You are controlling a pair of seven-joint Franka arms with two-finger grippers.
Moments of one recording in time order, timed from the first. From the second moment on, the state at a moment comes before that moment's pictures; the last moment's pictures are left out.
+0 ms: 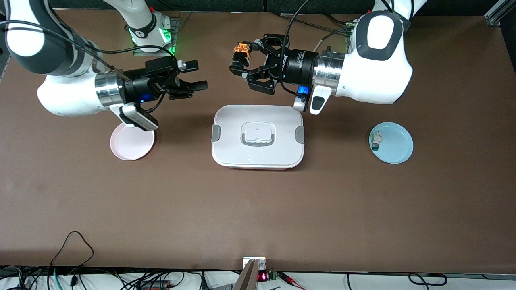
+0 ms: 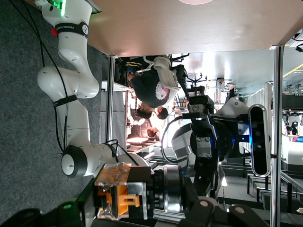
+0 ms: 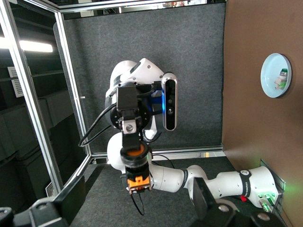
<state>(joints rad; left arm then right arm) -0.01 0.32 -0.59 -1.56 -1.36 1.94 -1.37 0.27 0.17 -0.01 -1.83 1.62 1.64 -0.34</state>
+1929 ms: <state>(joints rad) -0.01 0.32 -0.59 -1.56 -1.36 1.94 -1.38 0.36 0.04 0.10 -1.97 1.80 1.89 -0.35</state>
